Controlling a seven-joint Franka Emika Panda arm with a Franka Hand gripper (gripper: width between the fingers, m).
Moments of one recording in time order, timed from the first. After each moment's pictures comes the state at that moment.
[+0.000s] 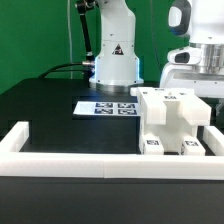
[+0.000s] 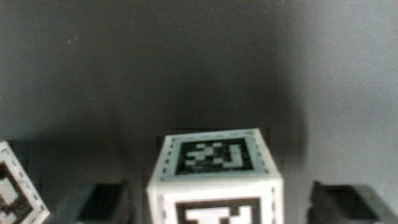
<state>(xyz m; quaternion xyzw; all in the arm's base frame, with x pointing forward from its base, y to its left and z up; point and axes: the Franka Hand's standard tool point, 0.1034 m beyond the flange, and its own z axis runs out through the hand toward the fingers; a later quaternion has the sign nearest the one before) 0.379 0.180 0.011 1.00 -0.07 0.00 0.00</state>
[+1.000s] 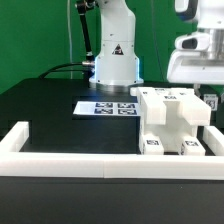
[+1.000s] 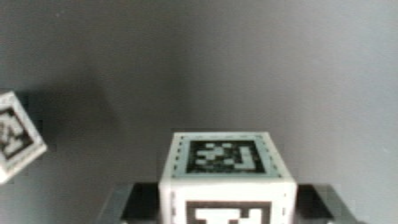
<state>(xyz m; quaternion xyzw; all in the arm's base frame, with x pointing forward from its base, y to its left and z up) 0.401 0.198 0.065 1.00 -0.09 -0.02 -0.02</state>
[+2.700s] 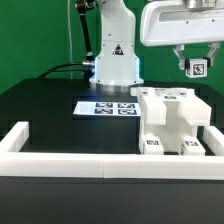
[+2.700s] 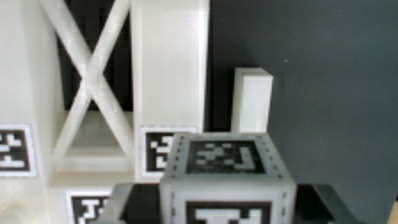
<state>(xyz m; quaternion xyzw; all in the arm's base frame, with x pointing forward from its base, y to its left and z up) 0.511 0.116 0.143 1.00 0.02 0.02 -0.04</state>
